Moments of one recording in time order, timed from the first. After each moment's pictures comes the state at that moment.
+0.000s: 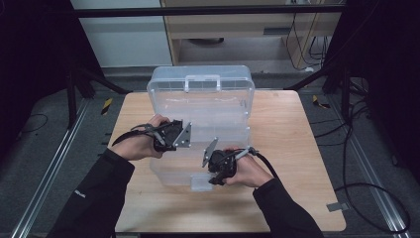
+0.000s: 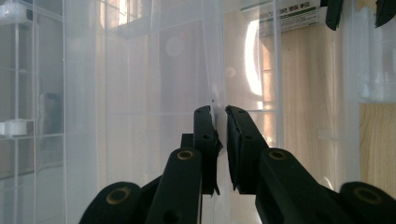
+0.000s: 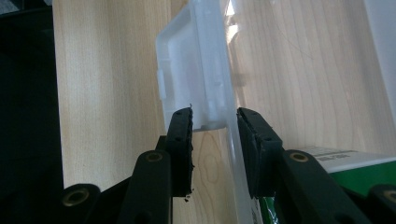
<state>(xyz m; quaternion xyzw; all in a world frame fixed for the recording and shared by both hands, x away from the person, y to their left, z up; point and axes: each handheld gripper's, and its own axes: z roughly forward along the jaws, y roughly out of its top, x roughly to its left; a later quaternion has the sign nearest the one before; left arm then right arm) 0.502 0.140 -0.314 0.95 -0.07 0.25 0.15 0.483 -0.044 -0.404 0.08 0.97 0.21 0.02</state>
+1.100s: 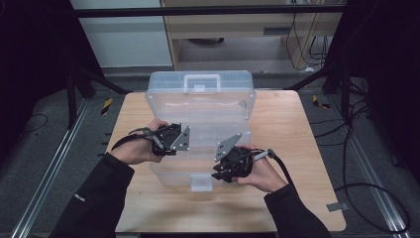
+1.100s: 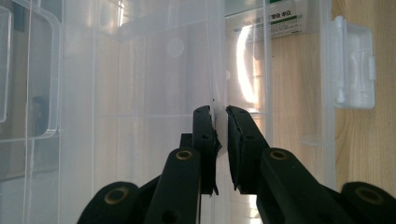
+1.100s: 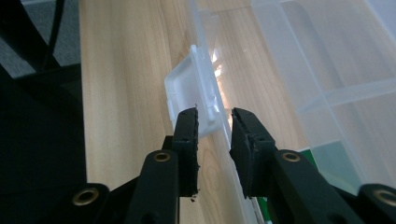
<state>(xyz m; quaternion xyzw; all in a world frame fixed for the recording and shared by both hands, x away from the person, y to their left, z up) 0.496 0.143 -0.320 0.95 -0.06 0.24 0.17 0.464 -0.080 -0.372 0.11 0.94 0.33 0.06</state>
